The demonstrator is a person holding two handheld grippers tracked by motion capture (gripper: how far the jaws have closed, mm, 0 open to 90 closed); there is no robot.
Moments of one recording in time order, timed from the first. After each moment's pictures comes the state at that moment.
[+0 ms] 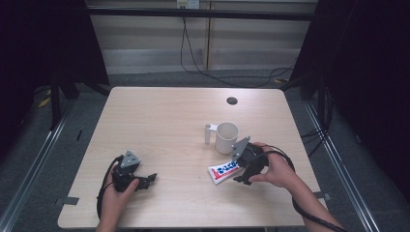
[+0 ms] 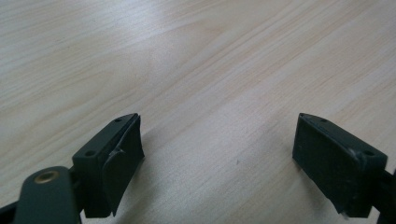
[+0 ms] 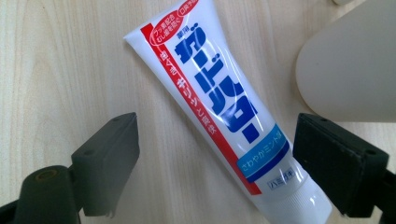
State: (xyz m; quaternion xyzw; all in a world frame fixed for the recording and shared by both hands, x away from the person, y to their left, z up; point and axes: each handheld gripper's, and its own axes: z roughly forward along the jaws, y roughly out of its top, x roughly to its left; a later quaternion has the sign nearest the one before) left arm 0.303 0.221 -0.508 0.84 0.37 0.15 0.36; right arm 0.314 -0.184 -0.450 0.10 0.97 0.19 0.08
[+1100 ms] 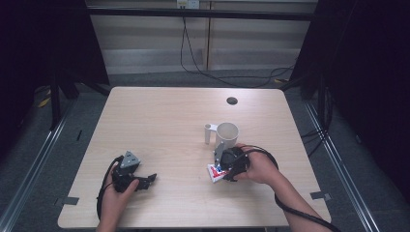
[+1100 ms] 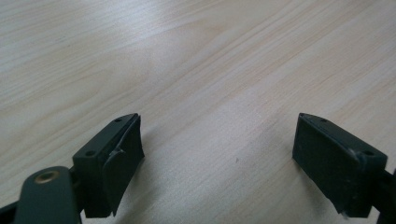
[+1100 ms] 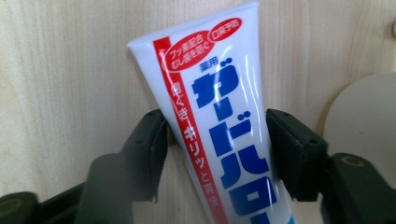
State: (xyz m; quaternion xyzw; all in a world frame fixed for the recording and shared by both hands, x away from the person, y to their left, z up) left arm 0.301 0.221 -0.508 0.84 0.37 0.15 0.36; right arm 0.327 -0.136 -0.468 0.03 0.99 0.11 0.08
